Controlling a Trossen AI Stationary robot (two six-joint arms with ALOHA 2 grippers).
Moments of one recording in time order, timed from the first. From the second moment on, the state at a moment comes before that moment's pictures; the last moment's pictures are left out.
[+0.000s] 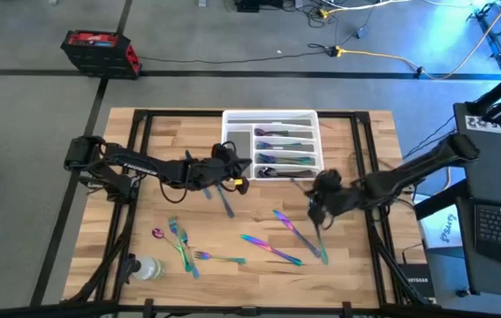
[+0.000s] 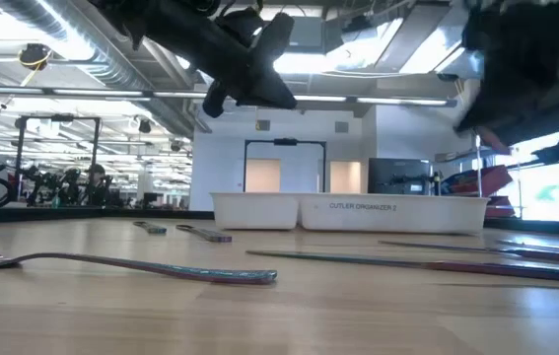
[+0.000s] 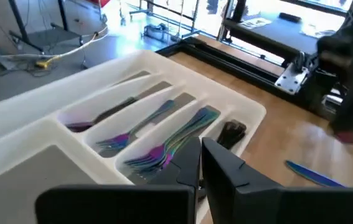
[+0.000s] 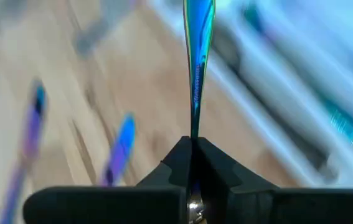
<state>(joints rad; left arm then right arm) -0.02 1.56 0.87 0.34 -0.57 -0.40 0.39 0.94 0.58 -0.45 0.56 0.75</state>
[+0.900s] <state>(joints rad) 0.07 1.73 1.04 0.59 0.16 -0.27 -0.17 1.05 0.56 0.52 -0.49 0.22</state>
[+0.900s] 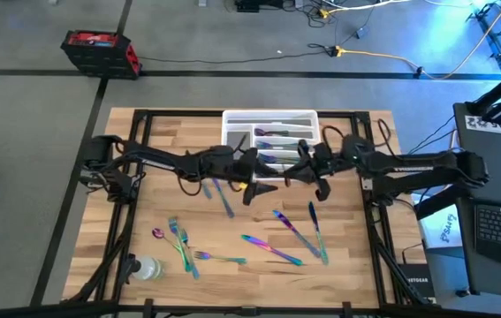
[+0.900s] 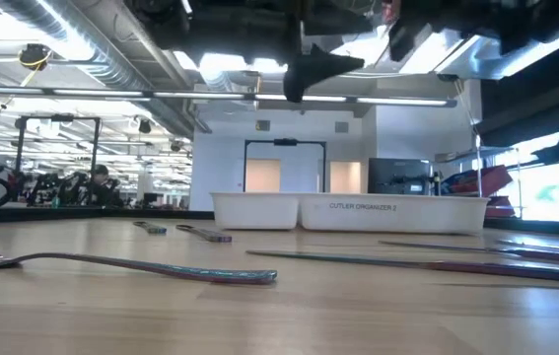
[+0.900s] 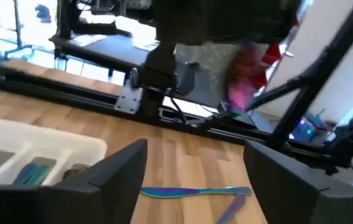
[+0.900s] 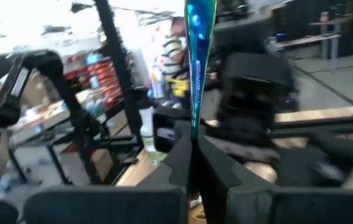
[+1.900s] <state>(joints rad) 0.10 1.74 1.06 0.69 0.24 -0.26 -0.33 1.24 0.68 0.53 -0.75 0.14</state>
